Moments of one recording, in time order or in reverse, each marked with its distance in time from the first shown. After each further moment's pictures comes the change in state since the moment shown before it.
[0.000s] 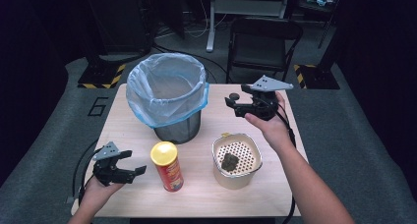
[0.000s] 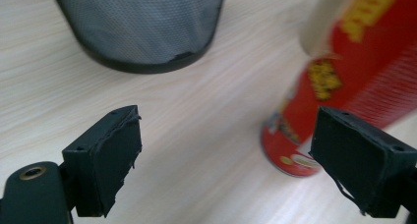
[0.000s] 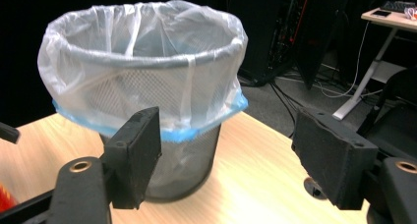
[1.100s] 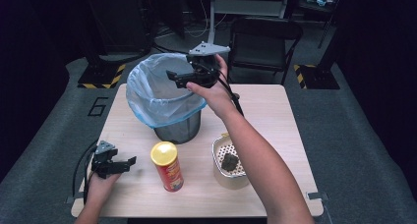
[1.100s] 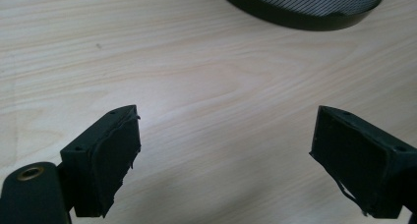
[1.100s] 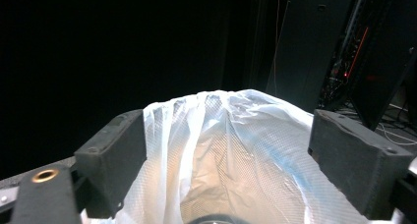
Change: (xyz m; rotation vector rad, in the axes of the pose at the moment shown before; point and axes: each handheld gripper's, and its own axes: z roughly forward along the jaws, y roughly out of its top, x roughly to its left) left arm 0.063 -0.040 0.032 0.037 0.299 -0.196; right arm 0.058 0.096 0.117 -0.096 0.174 0.001
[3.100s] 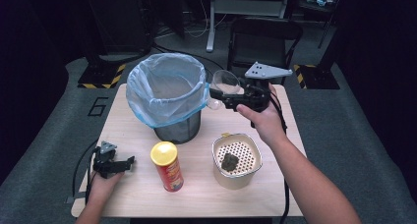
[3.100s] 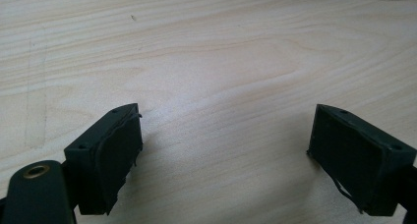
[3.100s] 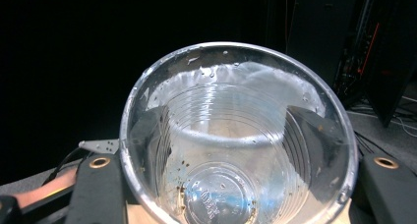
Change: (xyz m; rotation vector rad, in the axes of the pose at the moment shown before) left arm 0.013 -0.012 0.022 0.049 0.138 0.004; right arm -0.013 -0.034 -0.127 -0.038 0.065 0.053
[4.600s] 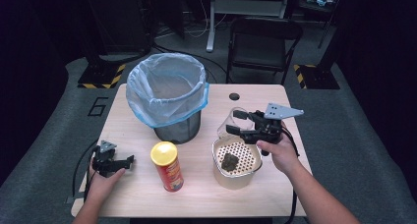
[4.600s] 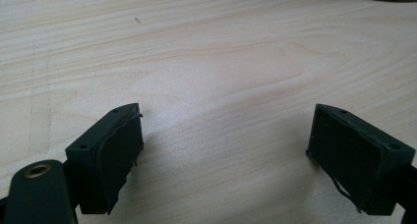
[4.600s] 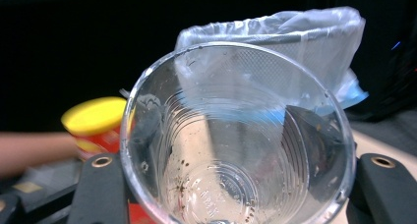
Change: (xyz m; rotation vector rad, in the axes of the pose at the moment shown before) left arm 0.003 0.002 0.002 -0.006 0.001 0.002; right arm -0.019 -0.112 -0.034 -0.051 0.172 0.045
